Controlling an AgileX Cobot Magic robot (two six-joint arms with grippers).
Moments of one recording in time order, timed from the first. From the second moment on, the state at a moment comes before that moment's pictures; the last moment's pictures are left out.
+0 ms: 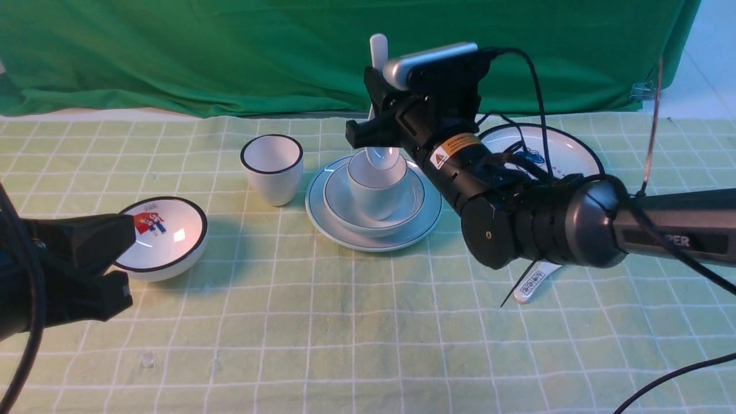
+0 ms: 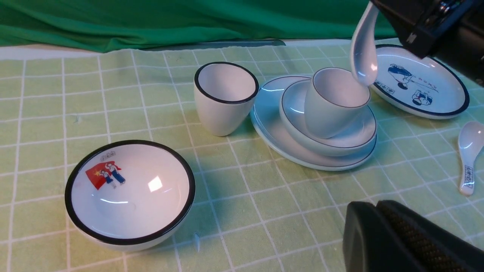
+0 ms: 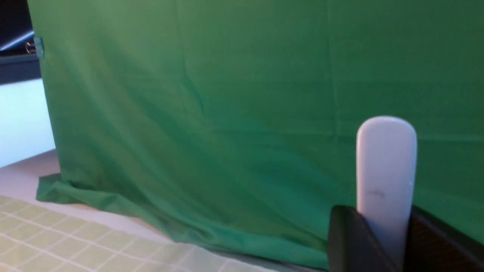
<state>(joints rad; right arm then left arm) 0.61 2.08 -1.27 0.25 -0.73 -0.08 -0.26 0.69 -0.59 -0.10 0.35 -0.02</state>
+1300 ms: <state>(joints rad) 0.56 1.16 -1.30 0.17 0.33 -0.52 -0.26 0.69 -0.59 -0.02 0.34 -0.01</state>
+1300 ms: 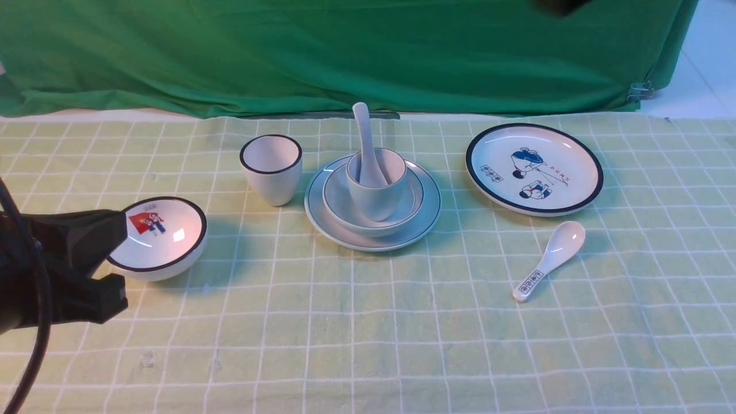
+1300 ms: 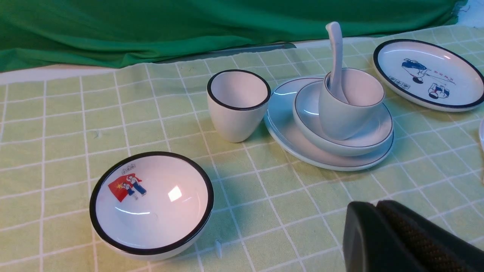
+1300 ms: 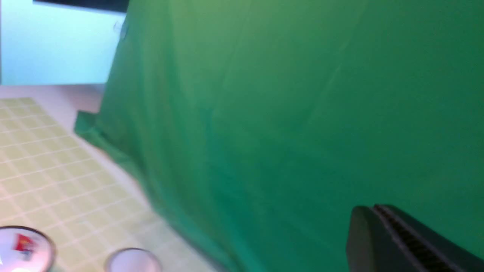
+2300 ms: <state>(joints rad) 0.42 0.42 -0.18 0.02 -0.11 -0.09 -0.26 0.69 -0.59 -0.02 0.34 -0.01</state>
